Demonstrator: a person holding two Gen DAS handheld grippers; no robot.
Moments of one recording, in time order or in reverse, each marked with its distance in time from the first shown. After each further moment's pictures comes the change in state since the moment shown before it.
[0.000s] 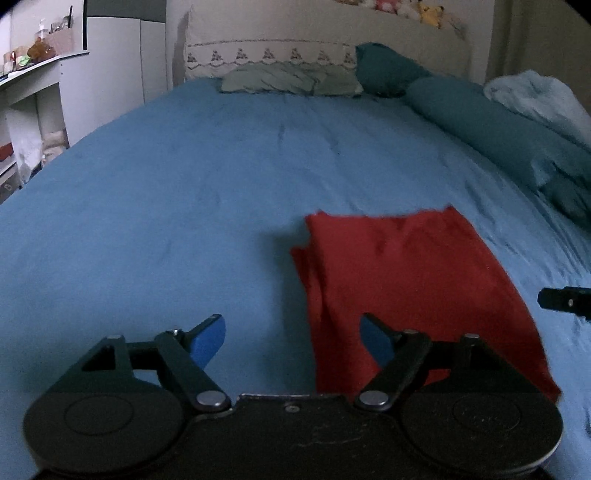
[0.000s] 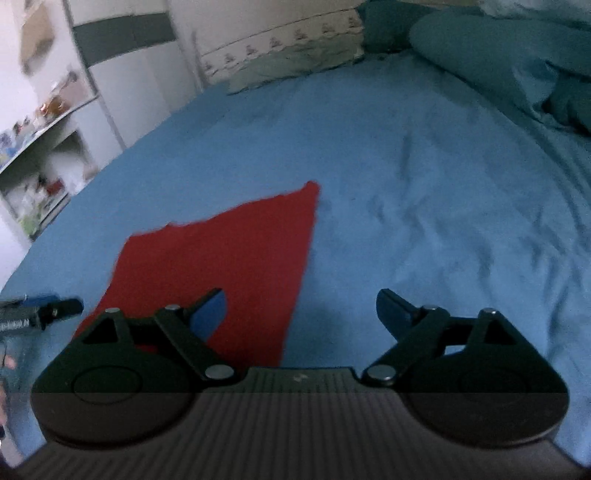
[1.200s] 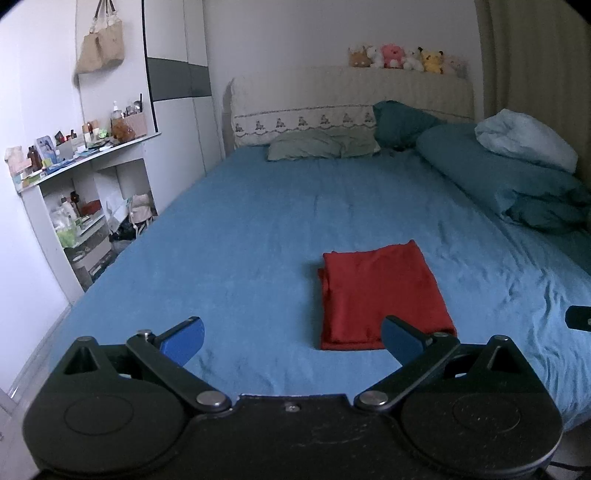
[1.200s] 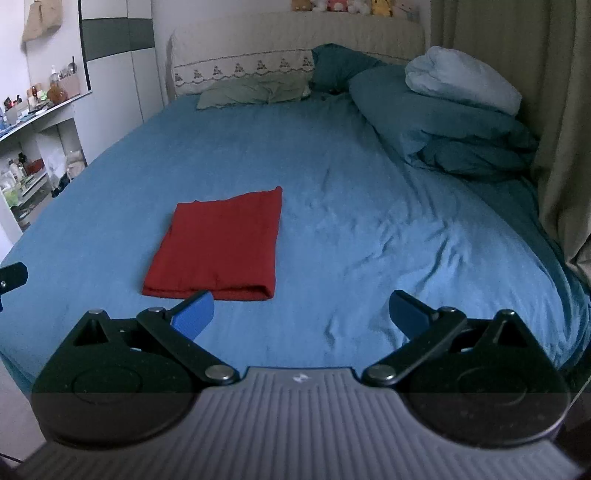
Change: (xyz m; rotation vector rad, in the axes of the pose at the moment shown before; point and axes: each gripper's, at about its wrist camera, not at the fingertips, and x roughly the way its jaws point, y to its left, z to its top) left arm -0.290 -0.053 -0.060 0.042 -0.181 0.183; right arm -0.304 0.089 -0.071 -0.025 -0.061 -0.251
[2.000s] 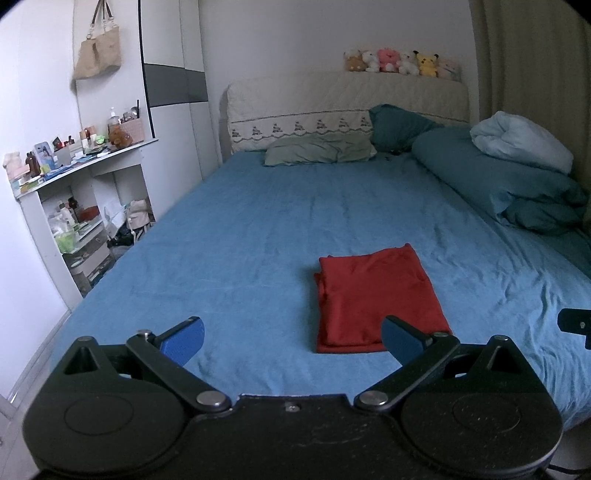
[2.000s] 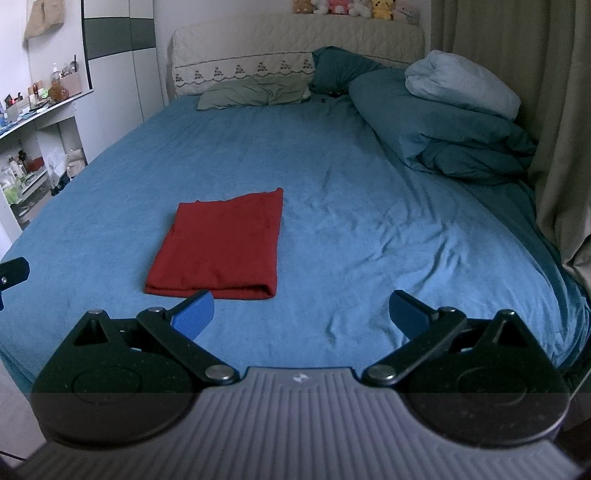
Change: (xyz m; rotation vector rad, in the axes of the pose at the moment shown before) left arm -0.007 0.007 -0.001 0.013 -0.013 -0.015; right arm -0.005 0.003 -0.003 -0.008 -0.006 -0.003
